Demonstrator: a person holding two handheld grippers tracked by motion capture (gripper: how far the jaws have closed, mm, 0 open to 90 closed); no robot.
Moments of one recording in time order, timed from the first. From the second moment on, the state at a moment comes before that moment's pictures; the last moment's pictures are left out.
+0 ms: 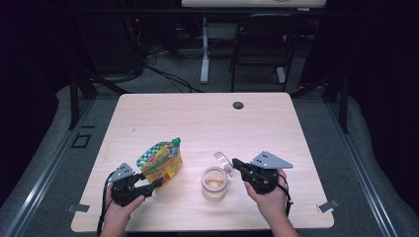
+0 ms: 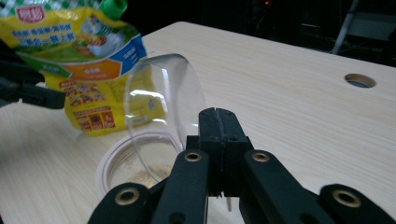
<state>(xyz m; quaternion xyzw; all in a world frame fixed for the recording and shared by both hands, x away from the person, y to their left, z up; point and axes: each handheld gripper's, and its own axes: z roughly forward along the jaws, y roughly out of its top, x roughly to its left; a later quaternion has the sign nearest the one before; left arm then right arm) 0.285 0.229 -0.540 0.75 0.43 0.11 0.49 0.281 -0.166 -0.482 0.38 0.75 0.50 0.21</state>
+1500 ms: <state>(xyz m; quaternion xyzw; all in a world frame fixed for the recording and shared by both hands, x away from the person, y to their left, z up) 0.269 0.236 -0.522 0.76 0.43 0.13 0.47 0.291 -0.217 -0.465 0.42 0.70 0.53 0.20</state>
